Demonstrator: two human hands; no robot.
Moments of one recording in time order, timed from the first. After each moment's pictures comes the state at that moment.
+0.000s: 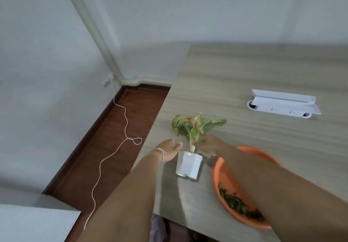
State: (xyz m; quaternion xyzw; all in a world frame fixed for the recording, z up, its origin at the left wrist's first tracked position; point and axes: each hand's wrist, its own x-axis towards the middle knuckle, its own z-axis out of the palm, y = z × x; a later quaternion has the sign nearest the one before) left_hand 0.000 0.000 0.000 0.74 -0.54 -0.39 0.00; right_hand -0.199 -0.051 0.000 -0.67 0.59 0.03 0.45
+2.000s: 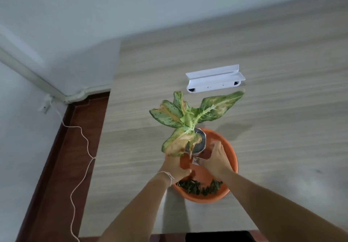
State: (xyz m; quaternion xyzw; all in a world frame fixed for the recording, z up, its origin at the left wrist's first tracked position) left_hand -0.201 0.025 -0.023 0.58 -0.70 -0.41 0.03; right_hand -0.379 0.043 -0.066 -0.48 0.74 -0.21 0.42
